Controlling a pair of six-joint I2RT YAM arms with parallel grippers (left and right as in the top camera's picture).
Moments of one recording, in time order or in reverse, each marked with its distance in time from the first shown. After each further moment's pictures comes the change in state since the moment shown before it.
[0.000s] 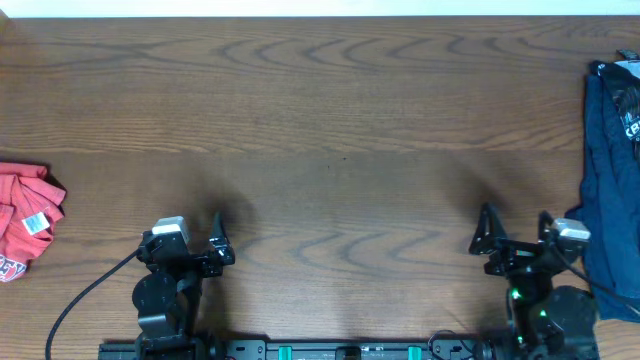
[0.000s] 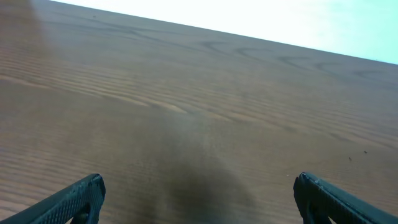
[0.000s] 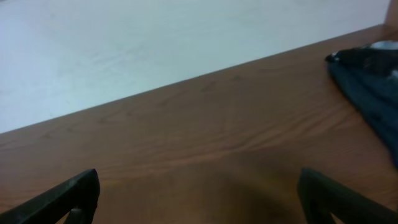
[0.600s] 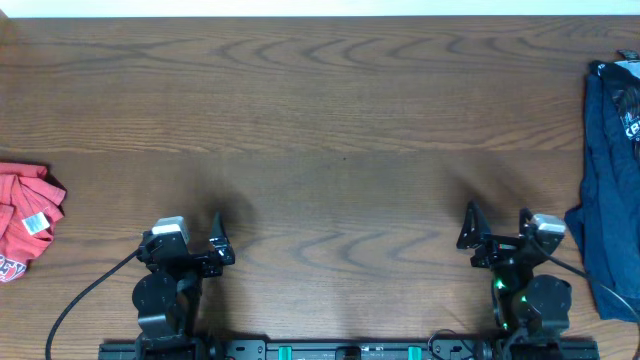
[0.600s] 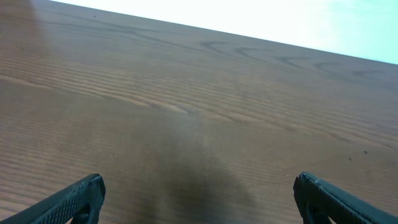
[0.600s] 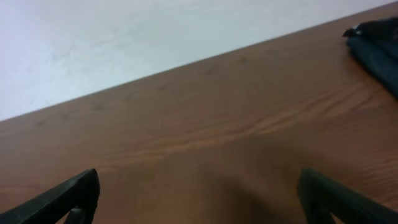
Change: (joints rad) left arm 0.000 0.000 0.000 0.000 0.000 0.000; right arm -0.032 -0.015 -0.217 0.187 -0.057 0.004
